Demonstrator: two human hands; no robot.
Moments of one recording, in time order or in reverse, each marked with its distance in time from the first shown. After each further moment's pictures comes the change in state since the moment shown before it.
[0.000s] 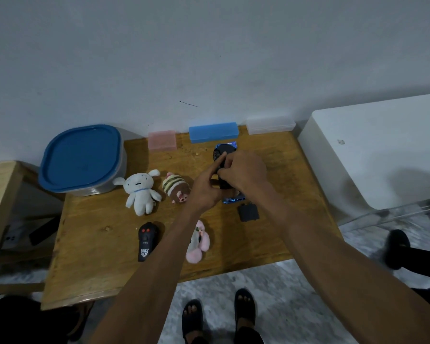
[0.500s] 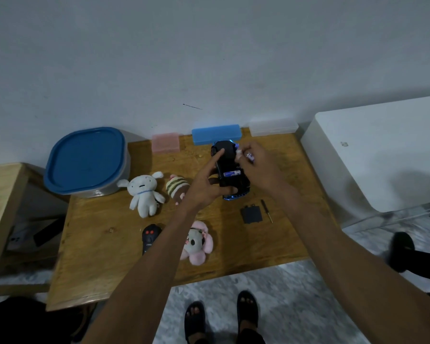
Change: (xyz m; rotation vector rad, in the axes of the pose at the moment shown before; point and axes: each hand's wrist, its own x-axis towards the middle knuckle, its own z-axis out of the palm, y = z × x) left_hand 0.003 0.010 -0.015 -0.130 -0.011 -0.061; right_hand 0.006 0.036 -0.010 0.615 -0.057 -0.055
